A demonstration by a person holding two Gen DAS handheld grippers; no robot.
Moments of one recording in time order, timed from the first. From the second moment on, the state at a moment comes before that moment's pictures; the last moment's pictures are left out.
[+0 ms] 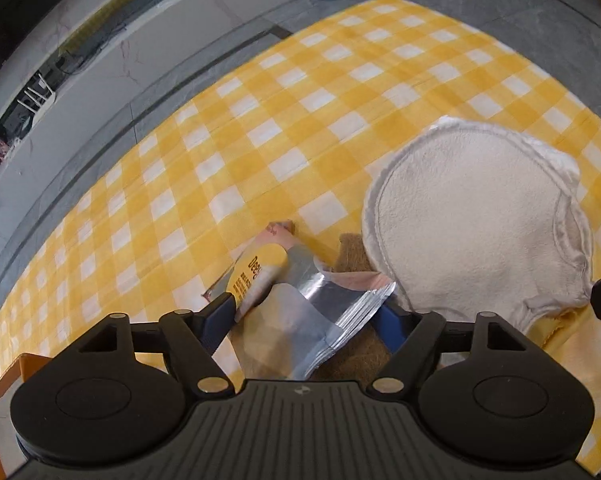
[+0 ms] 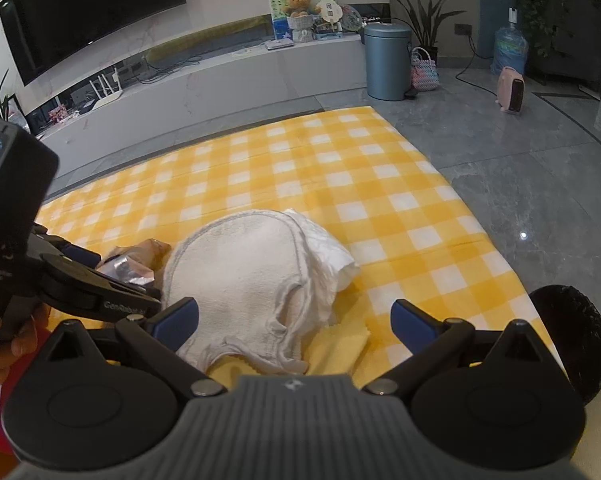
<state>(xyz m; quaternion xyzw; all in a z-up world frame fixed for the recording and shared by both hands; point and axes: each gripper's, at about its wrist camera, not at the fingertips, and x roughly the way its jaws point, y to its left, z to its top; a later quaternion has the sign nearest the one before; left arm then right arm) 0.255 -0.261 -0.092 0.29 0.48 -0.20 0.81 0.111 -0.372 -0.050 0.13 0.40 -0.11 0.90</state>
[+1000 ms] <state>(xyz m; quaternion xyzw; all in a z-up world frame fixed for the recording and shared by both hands) 0.288 -0.225 -0.088 0.15 0.54 -0.21 0.80 0.112 -0.370 -0.052 0.14 0.41 -0.10 0.90</state>
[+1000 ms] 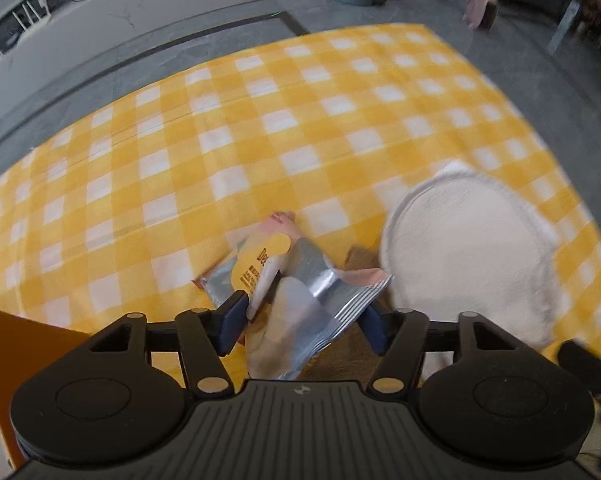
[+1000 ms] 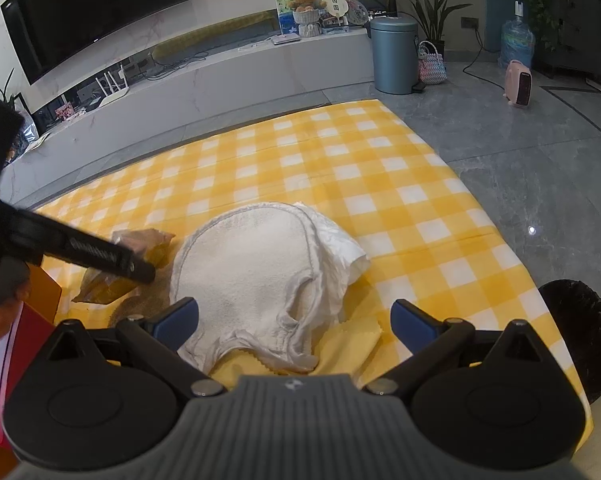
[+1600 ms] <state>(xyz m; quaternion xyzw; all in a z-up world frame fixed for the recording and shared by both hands) 0.240 -0.175 -0.022 0.01 0.41 -0.27 0.87 0.111 -0.372 -0.049 0.15 0.40 -0.09 0.90</state>
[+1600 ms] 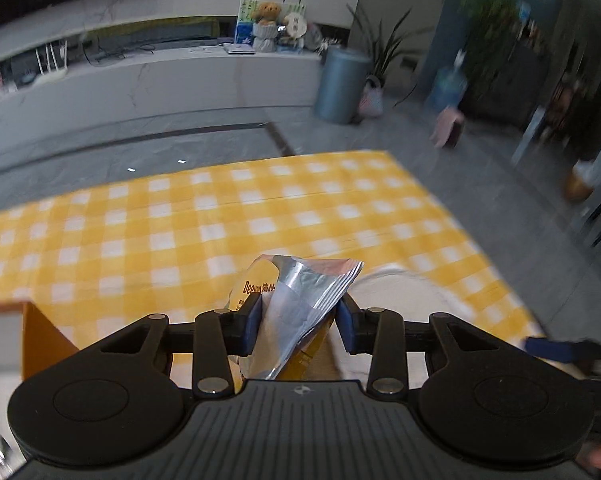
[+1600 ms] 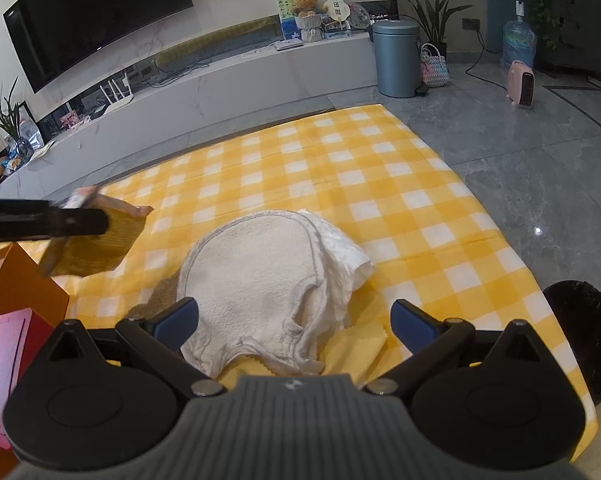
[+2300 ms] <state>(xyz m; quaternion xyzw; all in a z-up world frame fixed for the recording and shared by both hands) 0.229 -0.181 -0.049 0.01 0.43 -0.29 0.85 0.152 -0.363 -0.087 0.14 0.42 -0.07 0.89</state>
